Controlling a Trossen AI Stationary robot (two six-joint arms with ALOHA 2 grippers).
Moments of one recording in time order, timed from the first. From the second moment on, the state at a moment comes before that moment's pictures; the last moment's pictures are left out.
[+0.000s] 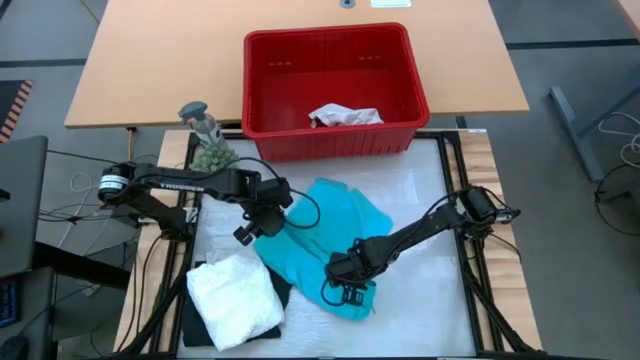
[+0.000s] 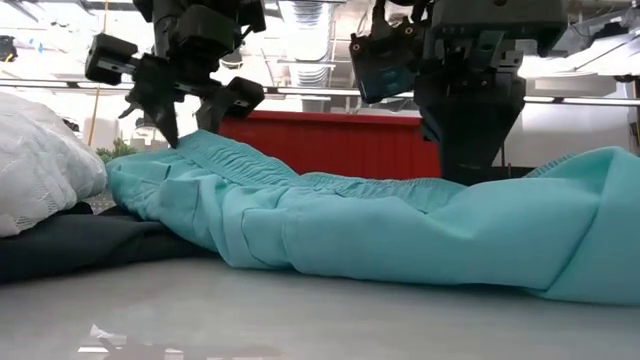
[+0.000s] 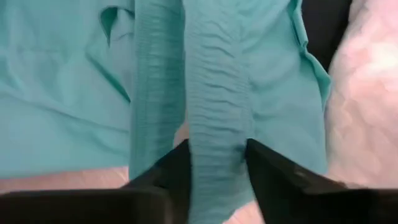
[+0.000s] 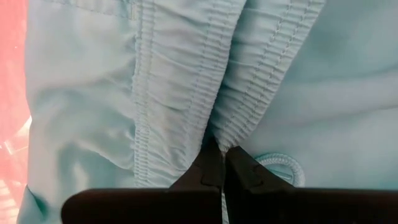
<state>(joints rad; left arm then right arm) 0.09 1.46 1.06 -0.83 0.23 0.79 0.38 1.97 1.45 -0.84 0.00 0.64</state>
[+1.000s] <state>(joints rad) 0.09 1.45 1.20 -0.98 0.06 0.67 0.41 1.92 1.52 -1.00 0.05 0.81</state>
